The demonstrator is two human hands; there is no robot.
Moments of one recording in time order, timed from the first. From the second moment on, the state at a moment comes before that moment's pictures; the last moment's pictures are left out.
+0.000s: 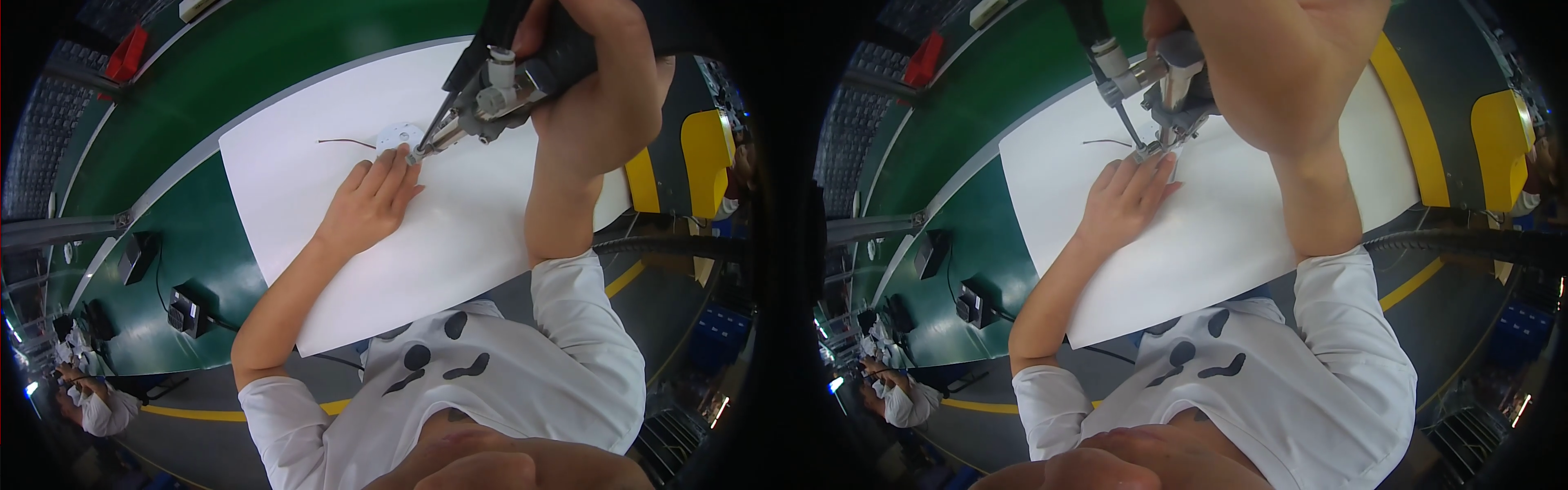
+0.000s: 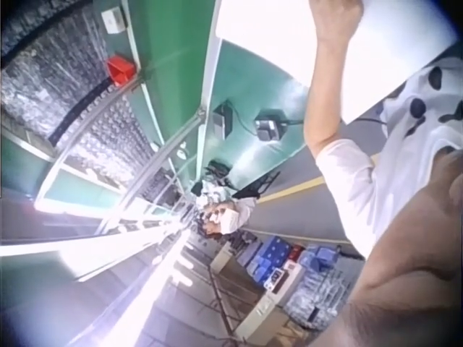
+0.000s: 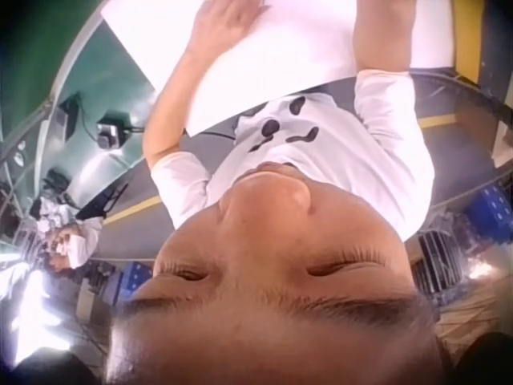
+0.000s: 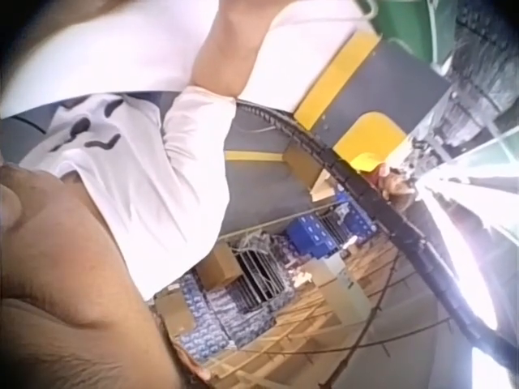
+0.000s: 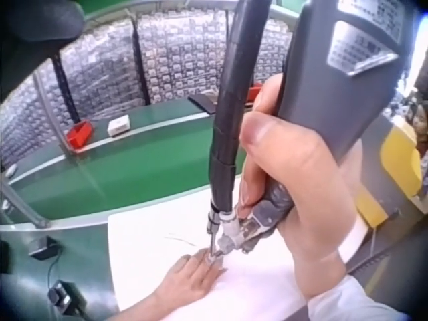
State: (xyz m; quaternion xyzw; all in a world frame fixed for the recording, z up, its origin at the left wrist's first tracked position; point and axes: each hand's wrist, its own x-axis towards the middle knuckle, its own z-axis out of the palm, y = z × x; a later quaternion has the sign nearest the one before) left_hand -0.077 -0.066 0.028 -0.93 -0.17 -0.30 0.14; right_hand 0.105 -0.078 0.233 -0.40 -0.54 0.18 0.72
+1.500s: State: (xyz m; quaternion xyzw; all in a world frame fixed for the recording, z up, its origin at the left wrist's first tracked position) left_hand -0.074 -0.063 0.019 -0.90 -0.18 -0.39 -0.01; right_hand 0.083 -0.071 0.219 -0.39 -0.53 0.19 0.73
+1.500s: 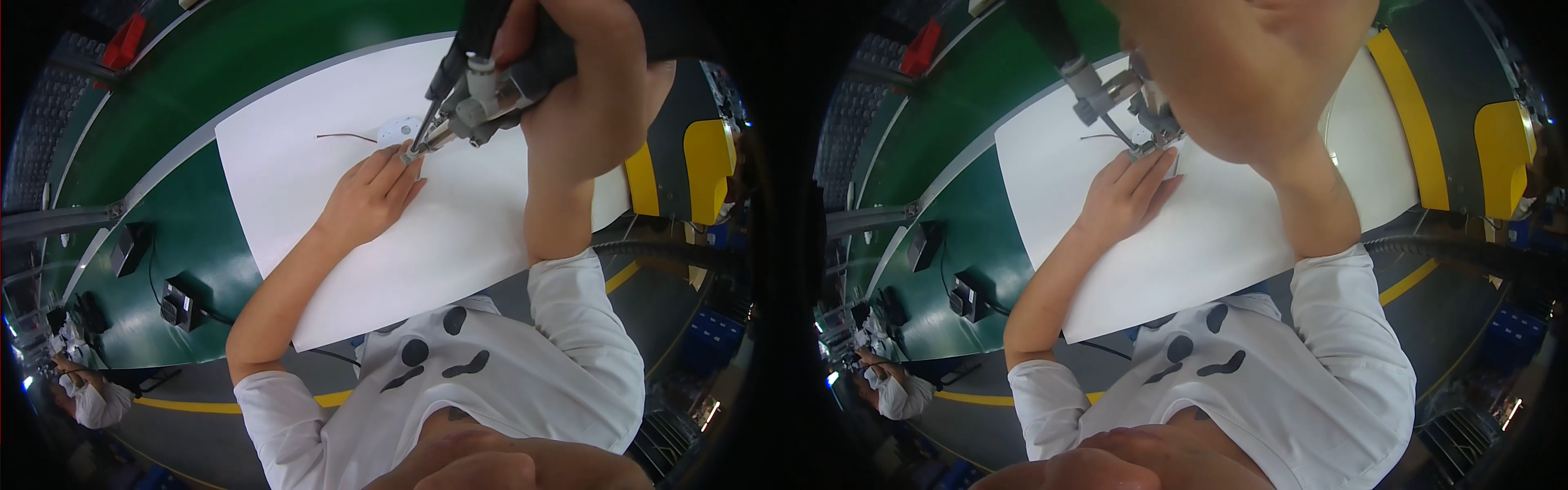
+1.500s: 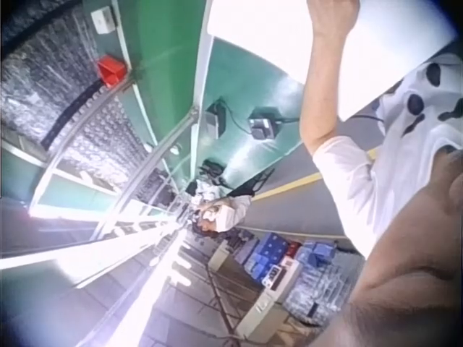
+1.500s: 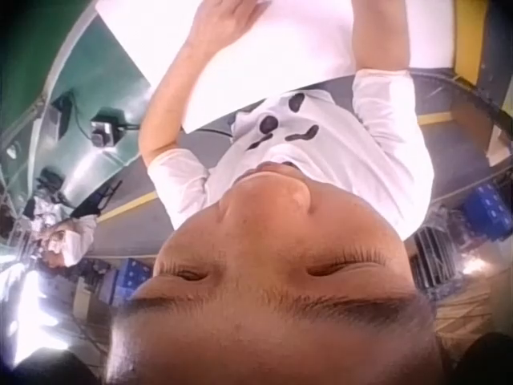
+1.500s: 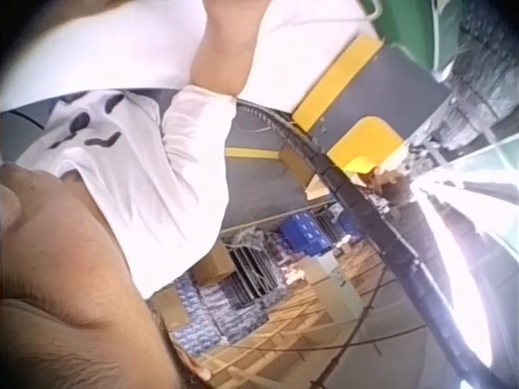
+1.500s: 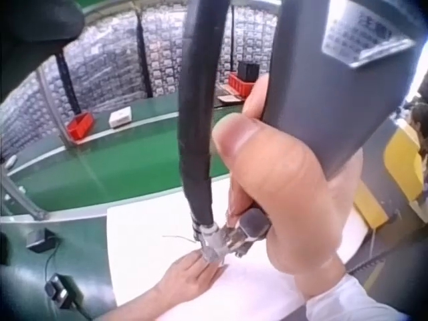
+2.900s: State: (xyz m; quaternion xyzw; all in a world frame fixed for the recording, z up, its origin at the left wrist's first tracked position) left_hand -0.079 -0.062 0.026 -0.94 -0.15 -0.31 -0.08; right_hand 0.089 -0.073 0.225 -0.35 -0.58 0.11 0.73
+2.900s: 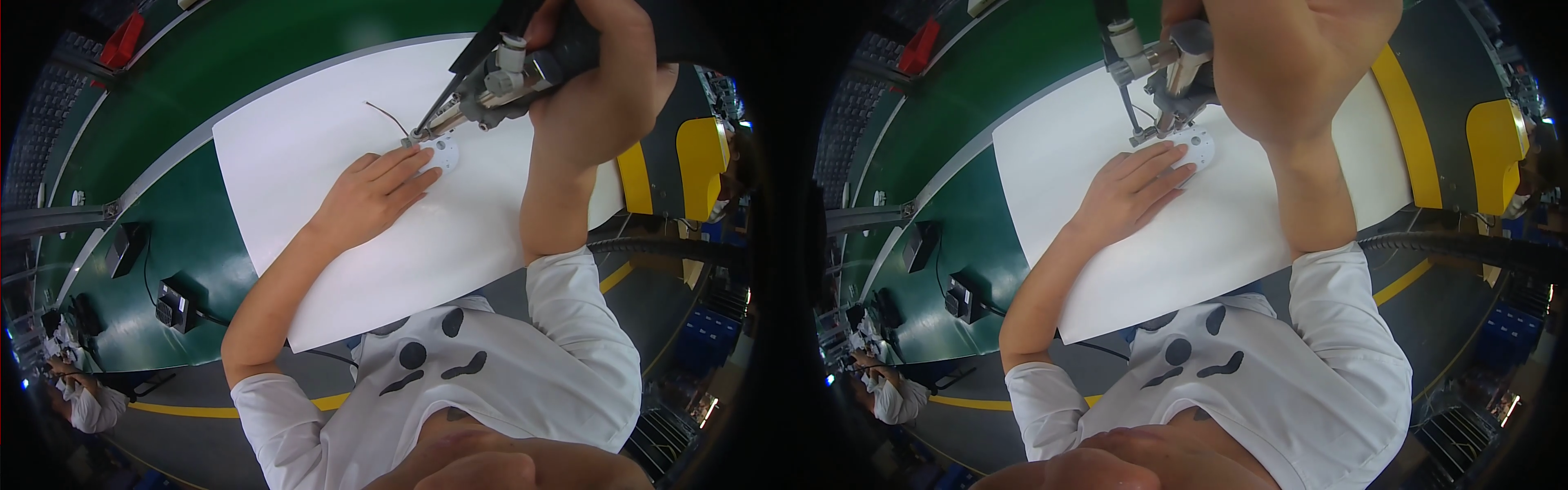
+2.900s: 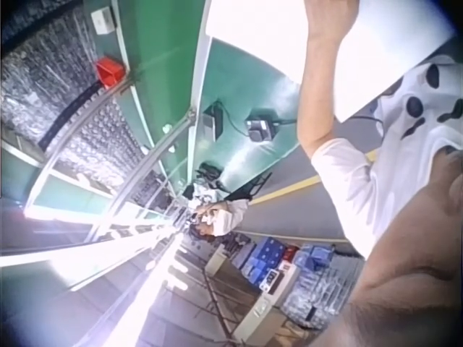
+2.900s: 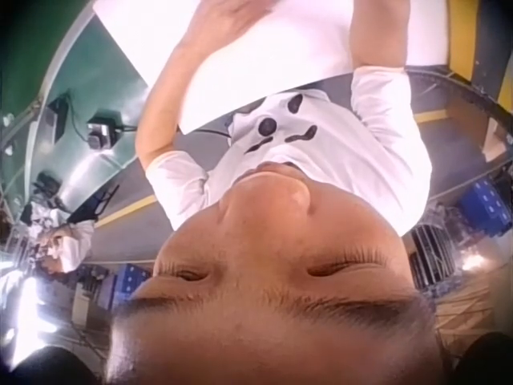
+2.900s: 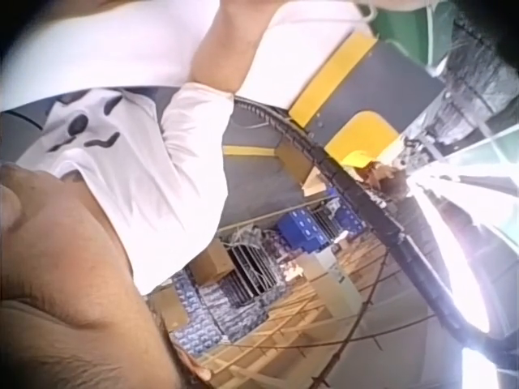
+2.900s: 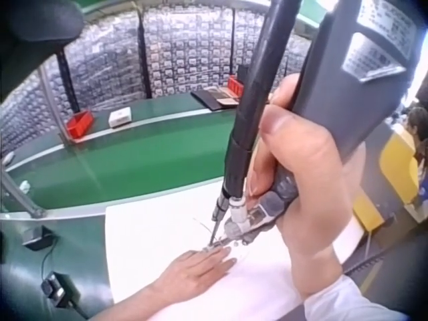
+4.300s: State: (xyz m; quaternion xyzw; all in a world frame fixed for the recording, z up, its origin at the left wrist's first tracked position) left_hand -0.081 -0.061 0.025 -0.94 -0.15 -0.31 -0.07; right_hand 0.078 -0.073 0.229 -0.37 -0.56 0.10 0.73
